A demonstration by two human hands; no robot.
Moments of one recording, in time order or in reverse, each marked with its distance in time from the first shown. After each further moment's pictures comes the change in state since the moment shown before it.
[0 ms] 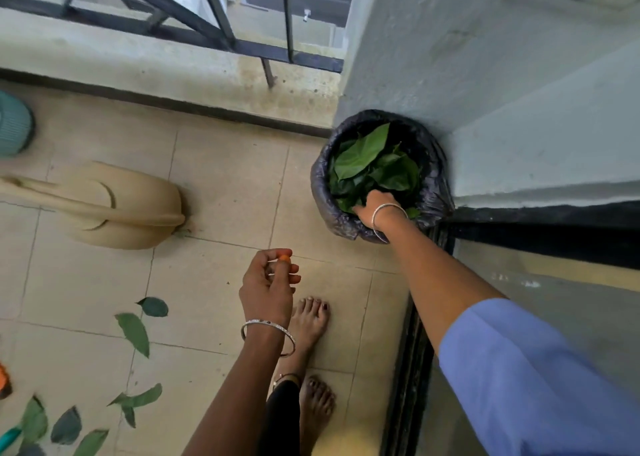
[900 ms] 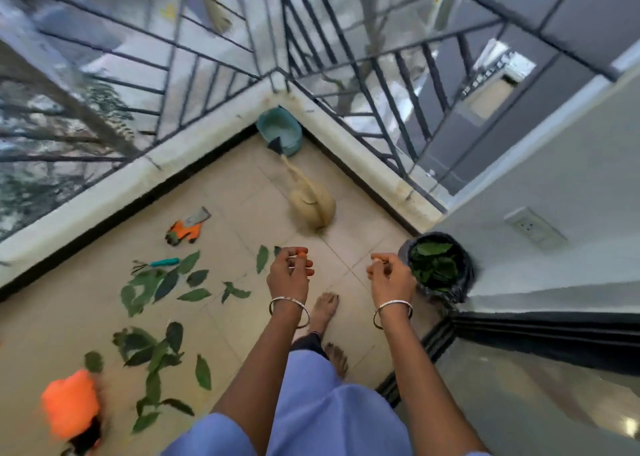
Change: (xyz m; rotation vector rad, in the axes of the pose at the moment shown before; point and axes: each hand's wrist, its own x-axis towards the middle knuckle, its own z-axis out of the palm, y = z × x) left_hand -0.334 0.083 -0.271 -0.489 0.491 0.118; right_hand -0.535 -0.075 -0.021 0.550 0.327 -0.627
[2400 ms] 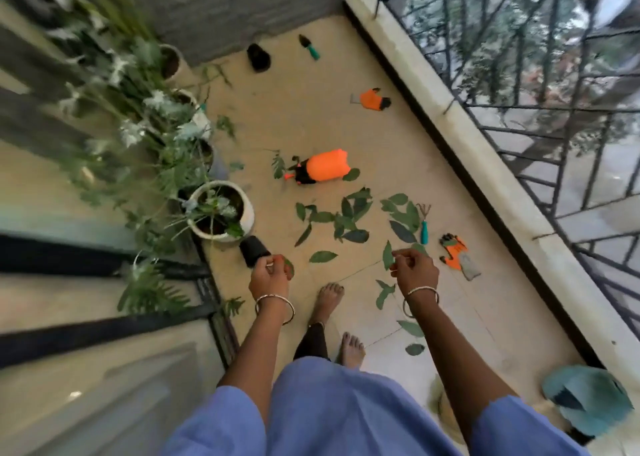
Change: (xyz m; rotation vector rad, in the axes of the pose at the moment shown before) left_hand -0.113 -0.148 -0.304 -0.892 1.666 -0.728; right_hand -0.245 -0.163 0.369 -0.816 -1.406 -0.890
